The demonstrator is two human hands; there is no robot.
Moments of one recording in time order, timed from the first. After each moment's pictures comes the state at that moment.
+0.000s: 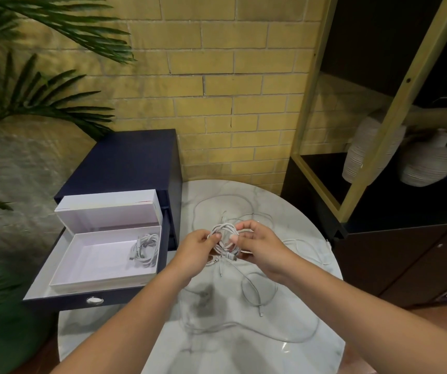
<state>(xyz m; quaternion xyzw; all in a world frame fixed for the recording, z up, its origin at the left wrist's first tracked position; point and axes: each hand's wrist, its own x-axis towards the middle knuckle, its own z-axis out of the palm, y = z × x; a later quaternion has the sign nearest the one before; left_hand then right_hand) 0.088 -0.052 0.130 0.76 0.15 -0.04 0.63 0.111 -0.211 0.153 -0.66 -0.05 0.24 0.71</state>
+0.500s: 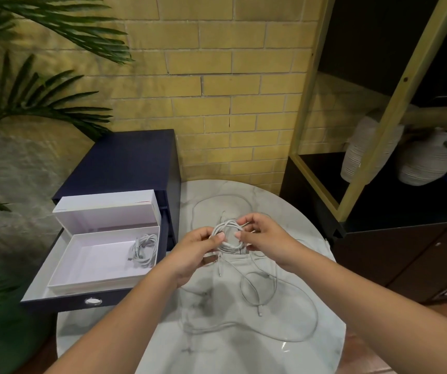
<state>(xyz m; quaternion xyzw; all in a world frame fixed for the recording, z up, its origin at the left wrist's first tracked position) 0.082 -0.049 0.141 0.66 0.09 -0.12 0.73 0.129 -0.226 0.159 -0.76 -0.11 0.20 0.60</state>
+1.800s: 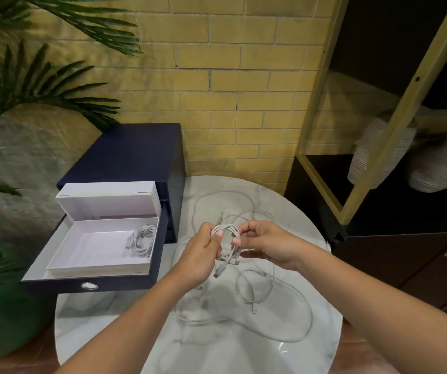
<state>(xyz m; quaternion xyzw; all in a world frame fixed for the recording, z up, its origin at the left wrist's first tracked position) 0.066 -0.078 0.134 0.85 0.06 0.04 0.53 0.135 -0.244 0.159 -0.69 -0.14 0.36 0.62</state>
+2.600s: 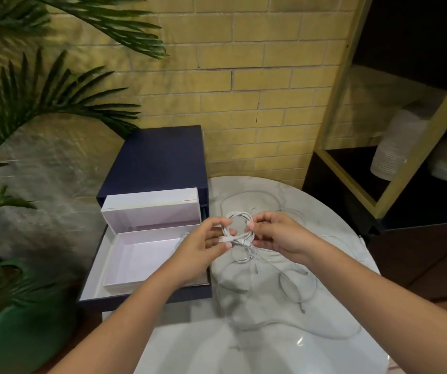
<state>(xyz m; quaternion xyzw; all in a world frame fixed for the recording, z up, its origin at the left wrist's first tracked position) 0.055 0.051 0.152 0.76 -0.03 -0.04 0.64 0.128 -0.141 0.160 -0.65 -0.03 0.27 0.70</state>
